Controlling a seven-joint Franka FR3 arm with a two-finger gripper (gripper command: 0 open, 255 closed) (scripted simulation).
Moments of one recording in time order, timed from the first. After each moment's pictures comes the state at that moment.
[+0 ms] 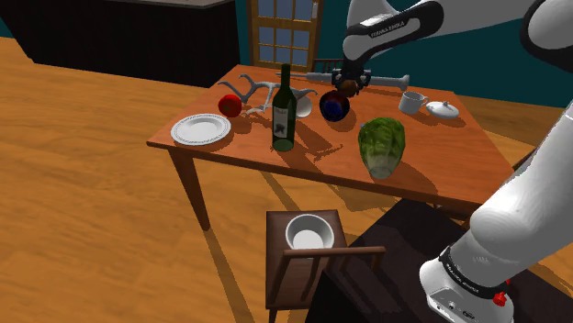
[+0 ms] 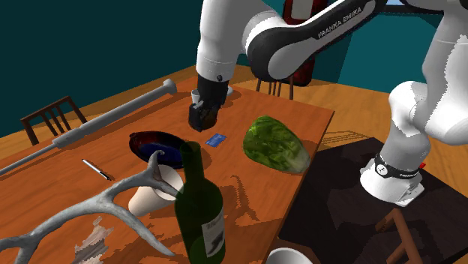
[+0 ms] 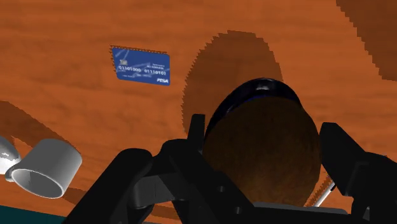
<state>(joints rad) -0.32 0.14 0.07 -1.89 -0.28 2.22 0.74</state>
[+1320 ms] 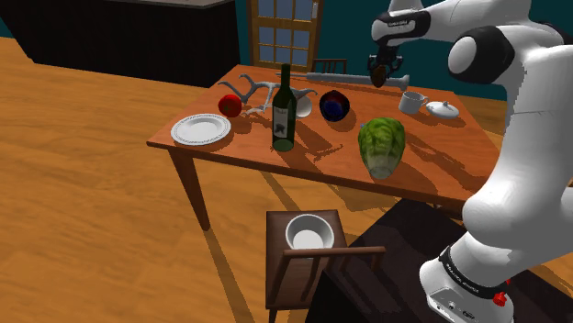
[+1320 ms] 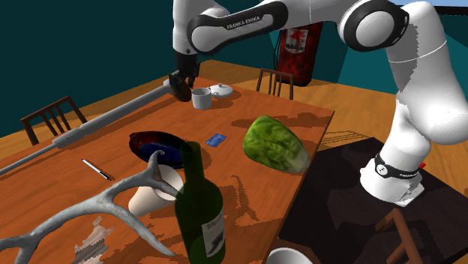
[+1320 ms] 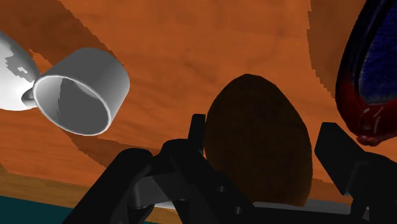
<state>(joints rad) -0.58 0.61 -0.02 -1.22 -0.14 2.09 0.30</state>
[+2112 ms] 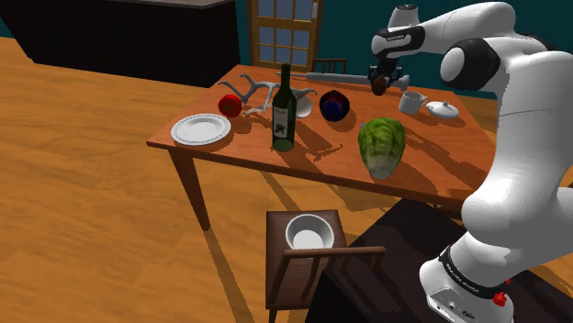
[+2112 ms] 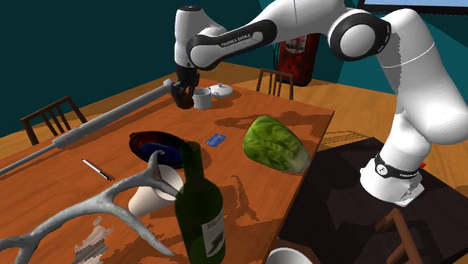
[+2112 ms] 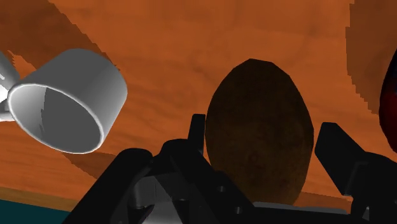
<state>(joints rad) -0.61 0.70 -0.02 -1.19 -0.13 2.16 0.27</state>
